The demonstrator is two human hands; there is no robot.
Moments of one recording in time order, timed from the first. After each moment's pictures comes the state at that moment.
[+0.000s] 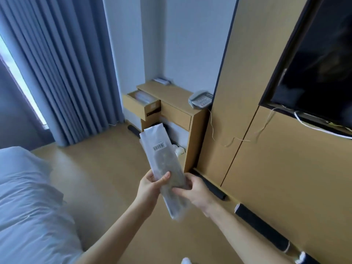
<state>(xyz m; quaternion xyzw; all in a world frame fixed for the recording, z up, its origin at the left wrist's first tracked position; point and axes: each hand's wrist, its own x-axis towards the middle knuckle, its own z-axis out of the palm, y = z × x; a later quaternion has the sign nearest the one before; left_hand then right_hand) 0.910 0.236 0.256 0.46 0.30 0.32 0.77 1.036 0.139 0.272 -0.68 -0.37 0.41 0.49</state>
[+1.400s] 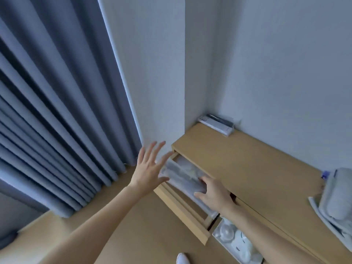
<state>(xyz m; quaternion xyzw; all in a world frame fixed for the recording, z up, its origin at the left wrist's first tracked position) 1.182 1.180 0.234 0.96 0.22 0.18 -0.06 1.349 1.008 0.214 -0.80 -0.49 0.24 0.25</state>
